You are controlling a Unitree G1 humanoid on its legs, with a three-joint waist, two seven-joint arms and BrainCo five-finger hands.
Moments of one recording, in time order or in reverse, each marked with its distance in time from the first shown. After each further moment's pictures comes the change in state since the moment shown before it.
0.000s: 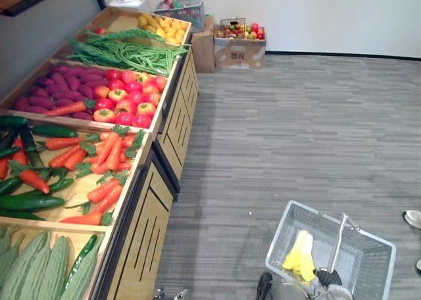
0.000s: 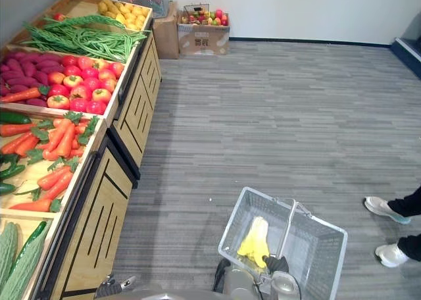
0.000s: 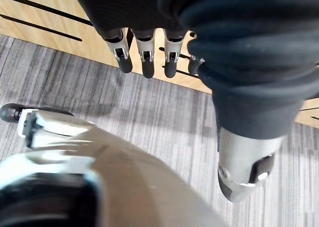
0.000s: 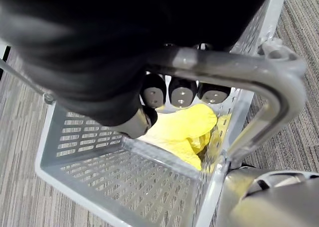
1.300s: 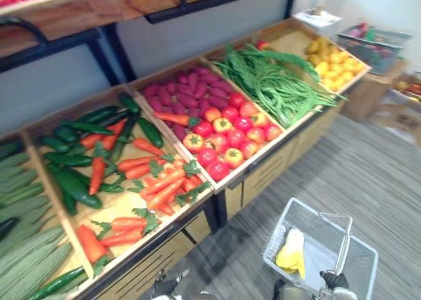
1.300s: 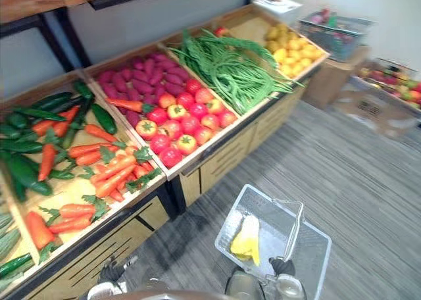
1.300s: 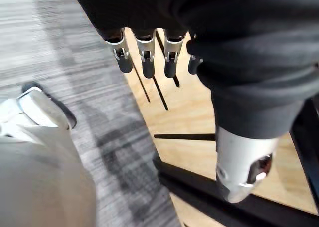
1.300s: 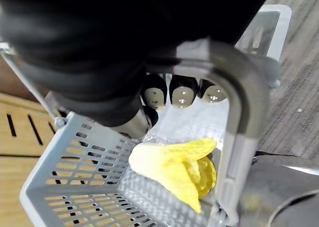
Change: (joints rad) left arm -0.041 -0.072 0.132 -0.066 -0.017 0.000 0.042; right arm 0.020 -0.005 -0.095 -0.062 -0.024 0.008 -0.017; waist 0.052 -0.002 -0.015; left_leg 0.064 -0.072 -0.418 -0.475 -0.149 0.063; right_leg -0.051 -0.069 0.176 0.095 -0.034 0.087
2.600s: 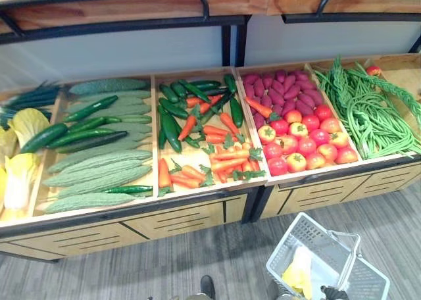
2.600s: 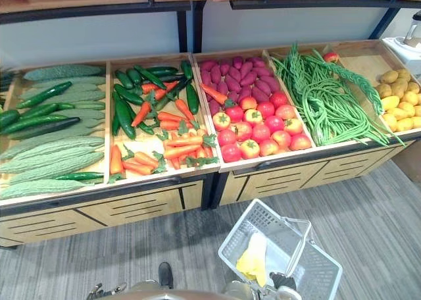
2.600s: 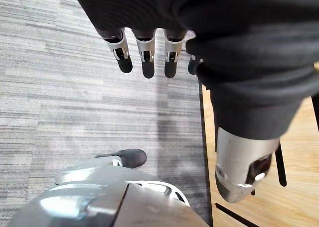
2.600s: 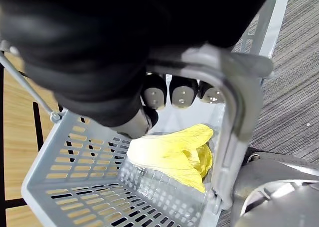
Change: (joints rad) left arm 0.008 0.130 -0.081 0.115 -0.019 0.029 0.004; right arm -0.004 0.045 -0.126 0.081 0.023 0.039 -0.003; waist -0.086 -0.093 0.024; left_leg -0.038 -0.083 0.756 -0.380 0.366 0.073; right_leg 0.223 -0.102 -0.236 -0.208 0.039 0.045
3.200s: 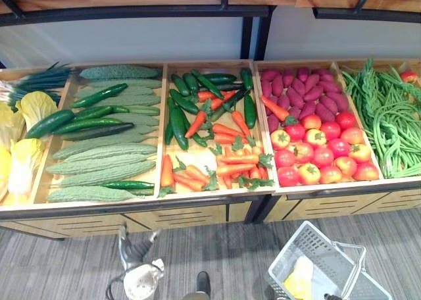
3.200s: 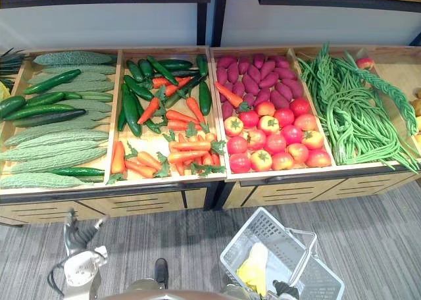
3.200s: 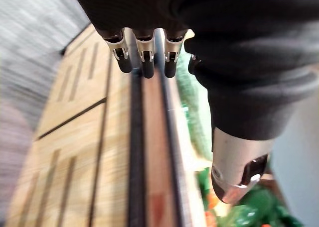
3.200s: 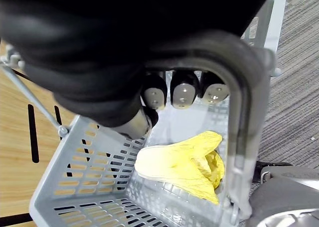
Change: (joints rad) left arm 0.050 -0.098 0.023 -0.795 0.167 -0.132 0.331; right arm 0.017 0.003 -0.071 0.035 0.027 -0.021 -0.049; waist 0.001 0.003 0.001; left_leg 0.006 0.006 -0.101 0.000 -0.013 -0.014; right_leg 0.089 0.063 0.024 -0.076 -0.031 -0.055
